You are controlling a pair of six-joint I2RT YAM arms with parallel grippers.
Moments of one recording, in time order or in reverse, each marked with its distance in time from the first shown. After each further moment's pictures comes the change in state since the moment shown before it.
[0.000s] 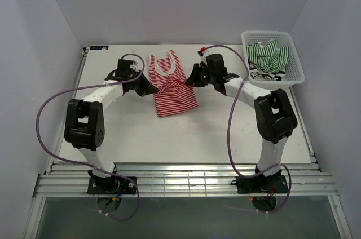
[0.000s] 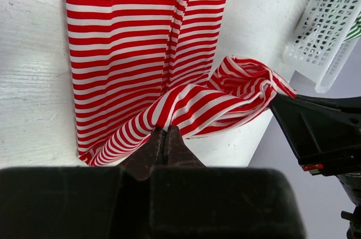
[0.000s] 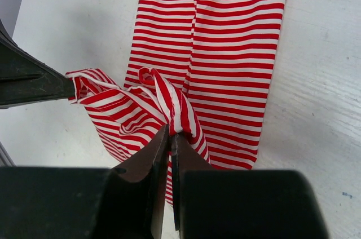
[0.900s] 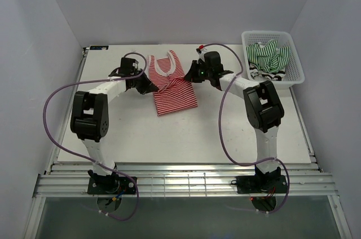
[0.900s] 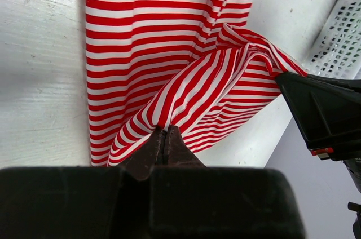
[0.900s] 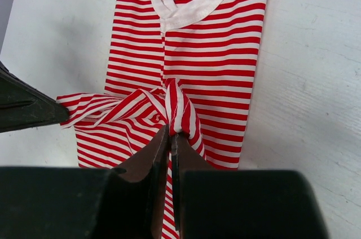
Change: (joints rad) left arm 0.010 0.130 0.083 0.014 -0.032 0.029; right arm -0.039 0.214 0.157 0.080 -0.030 0.006
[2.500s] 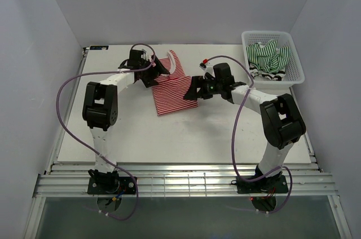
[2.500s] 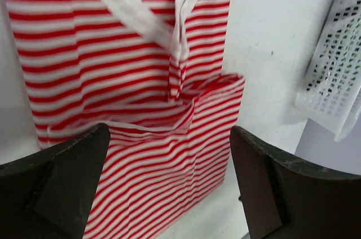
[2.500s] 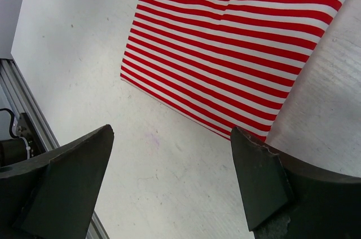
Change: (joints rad) left arm -0.045 0.206 0.216 0.084 -0.051 0.034; right arm -0.001 -0.302 -0.349 -0.078 -0.208 -0.084
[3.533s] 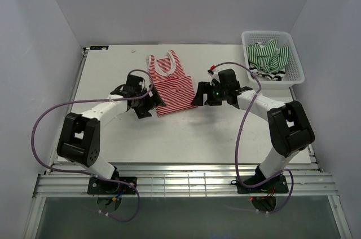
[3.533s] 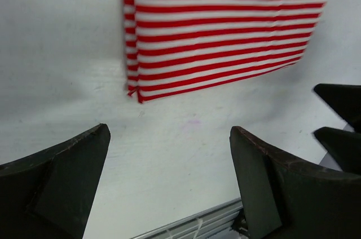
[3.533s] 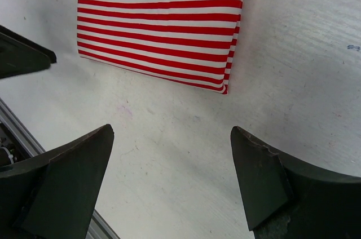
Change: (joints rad) left arm -0.097 -0.526 -0.510 -0.175 -0.148 0.009; right arm -0.017 -0.116 -0.113 -0.120 0.138 0.022
